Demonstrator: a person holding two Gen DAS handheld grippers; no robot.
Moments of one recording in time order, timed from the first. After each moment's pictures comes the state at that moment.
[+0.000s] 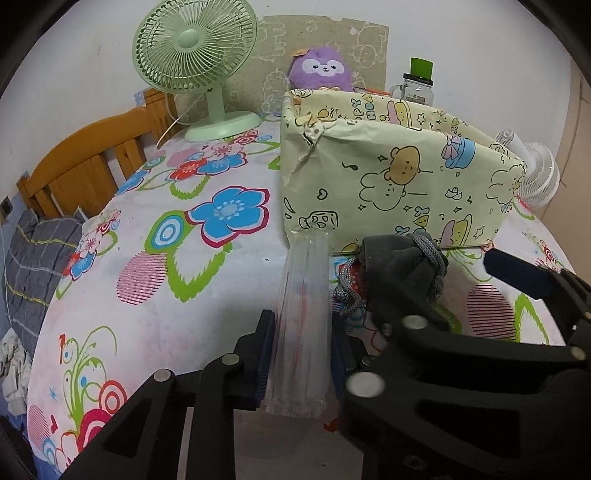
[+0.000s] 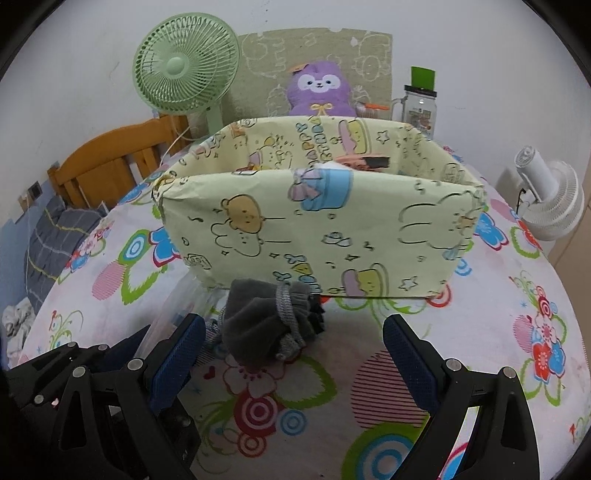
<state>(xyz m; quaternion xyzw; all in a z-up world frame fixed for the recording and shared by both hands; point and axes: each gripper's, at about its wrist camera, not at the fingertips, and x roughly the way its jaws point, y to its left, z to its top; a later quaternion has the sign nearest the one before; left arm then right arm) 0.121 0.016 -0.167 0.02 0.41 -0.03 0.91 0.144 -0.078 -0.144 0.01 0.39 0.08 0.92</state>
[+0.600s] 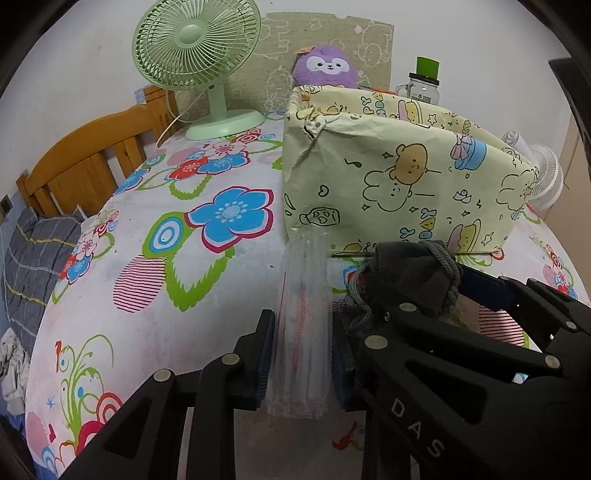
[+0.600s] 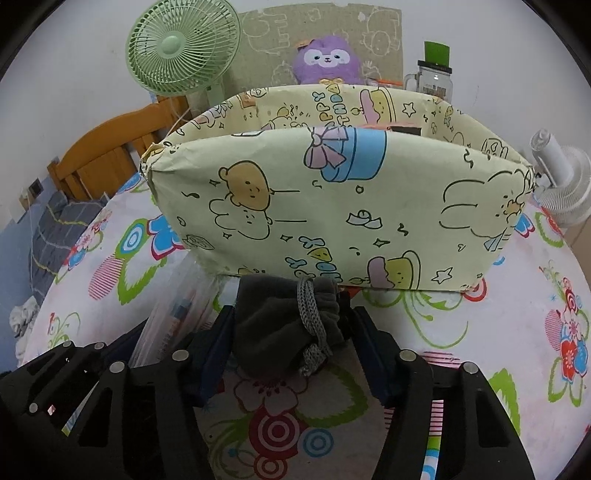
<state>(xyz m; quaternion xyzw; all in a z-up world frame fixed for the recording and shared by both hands) 0.131 0.020 -0.171 0.02 0.42 -0.03 0.91 0.161 -0.069 -0.159 0.02 0.42 0.09 0.90</state>
